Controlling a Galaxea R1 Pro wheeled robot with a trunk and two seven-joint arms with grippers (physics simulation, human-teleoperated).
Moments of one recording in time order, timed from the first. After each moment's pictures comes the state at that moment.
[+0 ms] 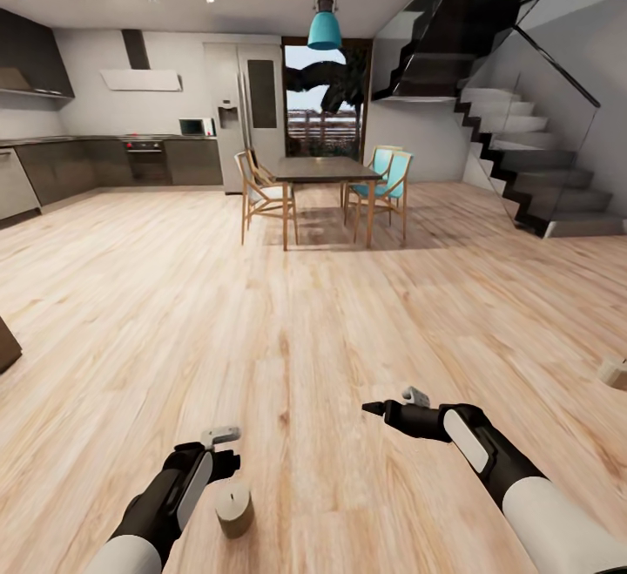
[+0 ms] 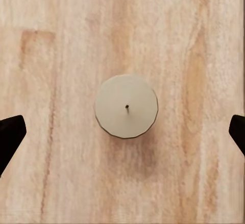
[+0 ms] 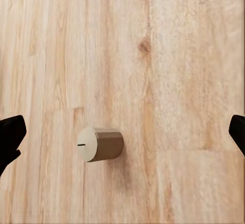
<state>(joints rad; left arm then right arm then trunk) -0.50 -0.06 0.05 -0.77 0.13 0.66 0.19 -0.68 -0.15 0.22 -0.64 -0.69 0.66 0.38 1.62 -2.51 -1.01</state>
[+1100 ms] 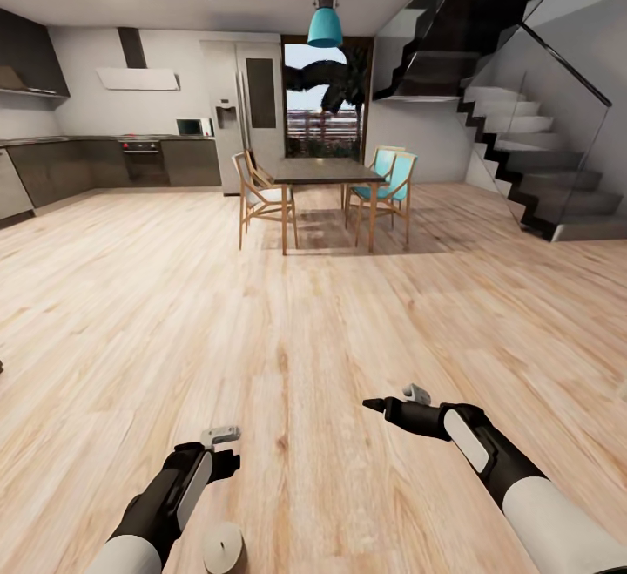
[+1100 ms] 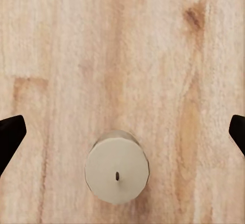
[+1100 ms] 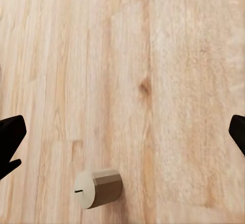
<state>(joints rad) -0.50 -0.06 0.05 -0.77 0.13 0.66 0.19 -0.68 -0.16 0.22 -0.64 -0.69 0.62 0.39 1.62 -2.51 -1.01</state>
